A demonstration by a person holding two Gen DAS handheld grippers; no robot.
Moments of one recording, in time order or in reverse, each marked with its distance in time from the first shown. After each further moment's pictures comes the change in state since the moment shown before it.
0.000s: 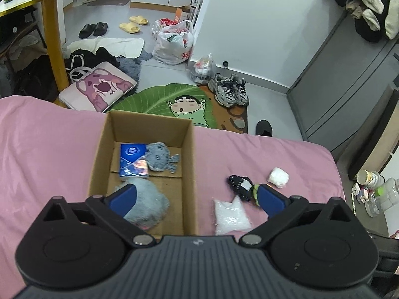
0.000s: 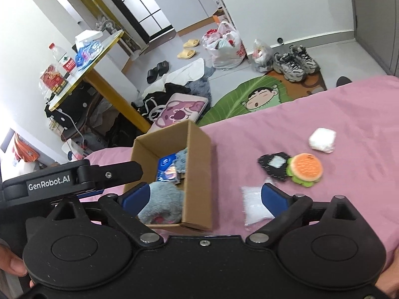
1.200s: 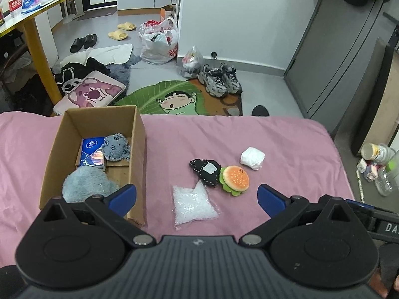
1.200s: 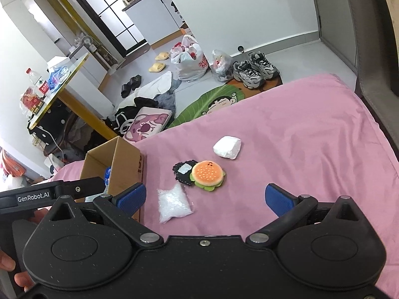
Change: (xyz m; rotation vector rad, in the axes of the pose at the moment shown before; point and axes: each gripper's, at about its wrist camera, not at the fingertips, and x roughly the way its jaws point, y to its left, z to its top) left arm 0.024 -0.114 -0.036 0.121 0.011 0.095; right arm -0.059 -0.138 -0.001 0.055 -0.037 -0.058
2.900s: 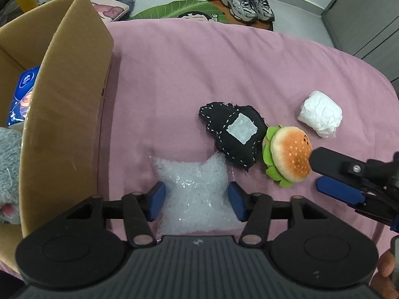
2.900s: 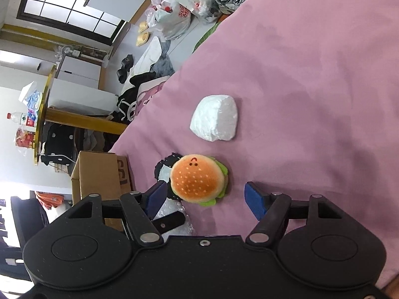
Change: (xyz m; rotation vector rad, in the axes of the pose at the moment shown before) left arm 0.187 0.006 -0.011 -0.077 0.365 0.078; right arm 0.148 -0.067 0.003 0.345 0.256 0.183
